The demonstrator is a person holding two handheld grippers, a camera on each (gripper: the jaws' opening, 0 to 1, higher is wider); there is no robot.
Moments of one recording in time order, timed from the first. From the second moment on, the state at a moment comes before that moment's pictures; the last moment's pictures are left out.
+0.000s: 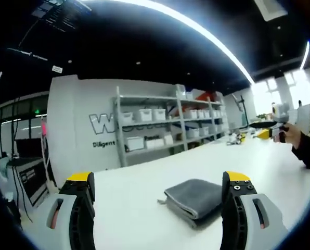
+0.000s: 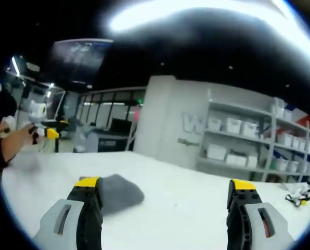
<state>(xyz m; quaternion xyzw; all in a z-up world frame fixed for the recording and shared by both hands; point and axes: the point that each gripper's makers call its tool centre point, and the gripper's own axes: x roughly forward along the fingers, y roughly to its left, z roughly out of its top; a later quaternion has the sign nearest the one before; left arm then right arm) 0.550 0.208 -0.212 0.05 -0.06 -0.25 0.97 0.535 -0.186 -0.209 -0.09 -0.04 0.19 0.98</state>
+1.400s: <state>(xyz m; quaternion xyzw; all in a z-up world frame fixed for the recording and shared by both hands) 0.571 0.167 -0.294 0.08 -0.01 -0.28 0.96 0.556 -0.130 -0.280 -0.10 -0.01 0.24 0.96</state>
